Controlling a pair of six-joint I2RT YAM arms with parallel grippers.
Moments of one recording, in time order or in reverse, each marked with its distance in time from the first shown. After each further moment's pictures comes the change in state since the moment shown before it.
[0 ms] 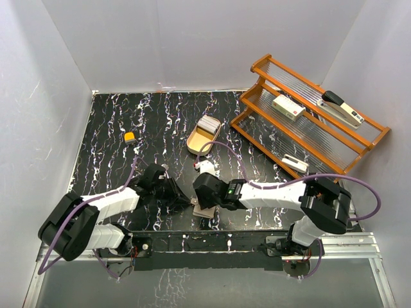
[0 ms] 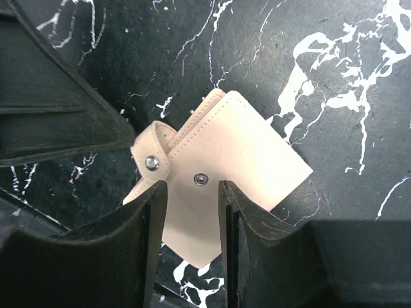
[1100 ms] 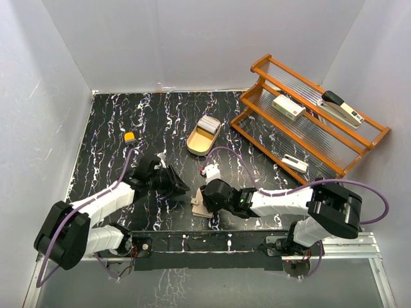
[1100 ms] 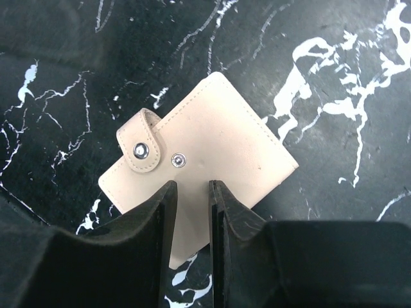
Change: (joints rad) left arm 0.051 -0.080 0.088 -0.093 0.036 0.052; right arm 0.001 -0.106 -0.214 0.246 0.002 -0.080
